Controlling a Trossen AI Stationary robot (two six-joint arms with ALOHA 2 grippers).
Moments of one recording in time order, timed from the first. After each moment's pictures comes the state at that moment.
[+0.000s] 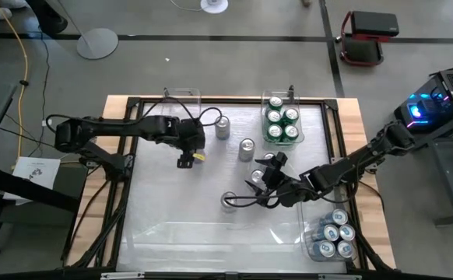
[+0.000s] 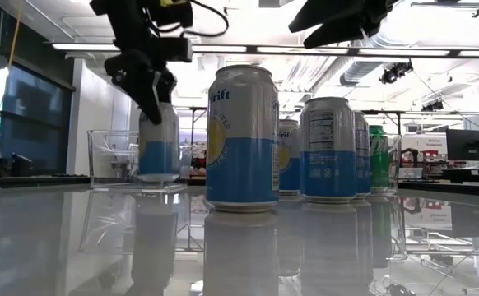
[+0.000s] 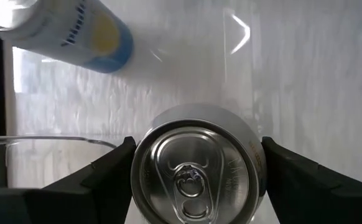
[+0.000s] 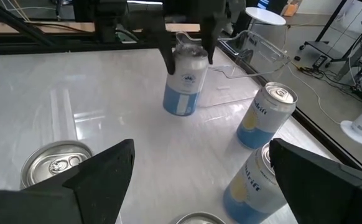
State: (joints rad) left arm 0.19 1.45 1.09 -0.81 -0.13 0.29; right arm 0.46 1.41 0.95 -0.15 0.86 0.31
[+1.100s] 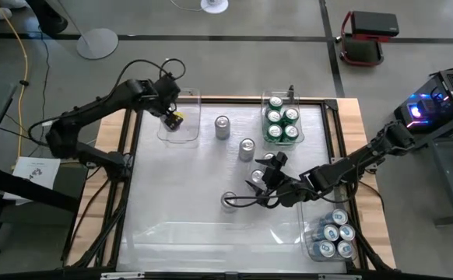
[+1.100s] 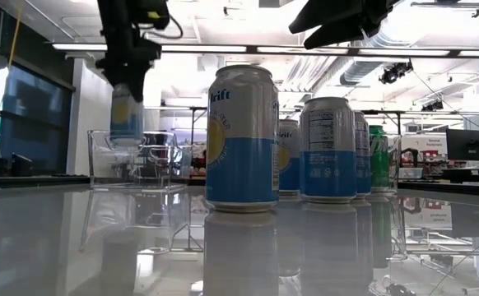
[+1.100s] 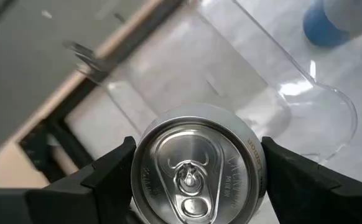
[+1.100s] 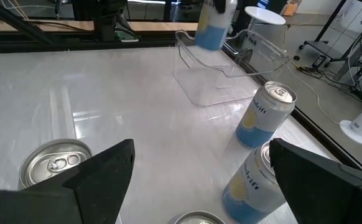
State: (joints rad) left arm 0.60 1.35 1.30 -1.18 -0.26 -0.16; right arm 0.46 1.41 0.95 -0.15 0.86 0.32
